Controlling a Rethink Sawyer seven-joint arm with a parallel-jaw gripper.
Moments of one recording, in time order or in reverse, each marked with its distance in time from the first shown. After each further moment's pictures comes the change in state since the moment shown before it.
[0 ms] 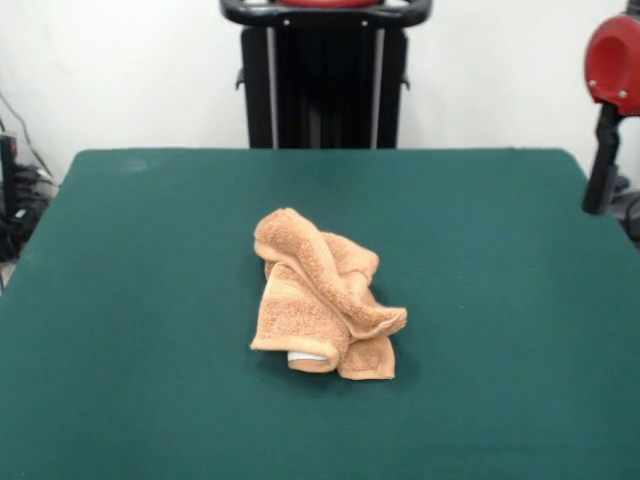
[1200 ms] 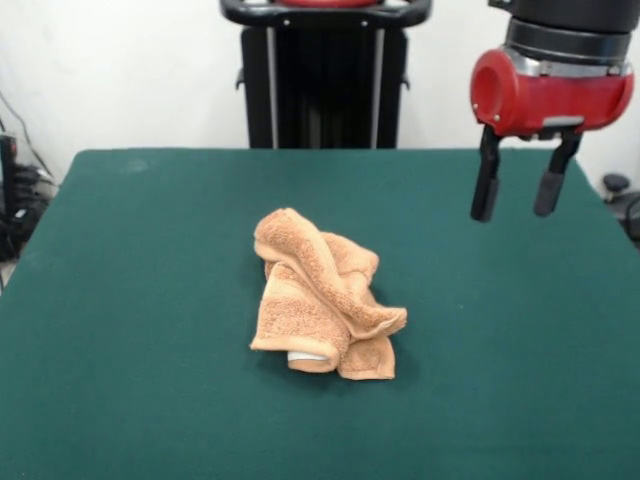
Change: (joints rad) arm -0.103 -0.078 0.085 0.202 -0.151 -0.123 0.000
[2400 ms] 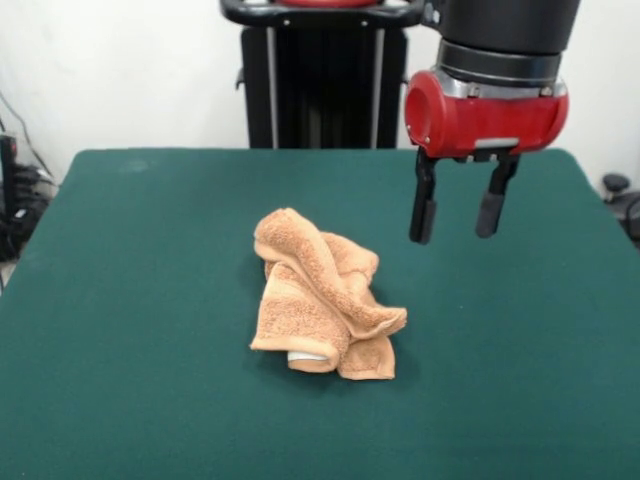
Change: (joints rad) arm -0.109 0.002 0.094 -0.010 -0.096 -0.001 0.000
